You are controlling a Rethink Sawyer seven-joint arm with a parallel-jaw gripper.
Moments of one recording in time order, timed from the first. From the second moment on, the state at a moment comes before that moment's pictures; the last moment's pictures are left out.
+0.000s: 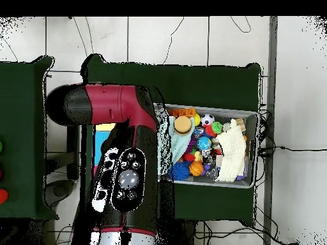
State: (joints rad) arm 0.16 -0.52 -0.21 1.17 0.09 0.68 1.84
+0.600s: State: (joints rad) arm 0.16 -0.51 -0.22 1.14 0.09 0.62 1.84
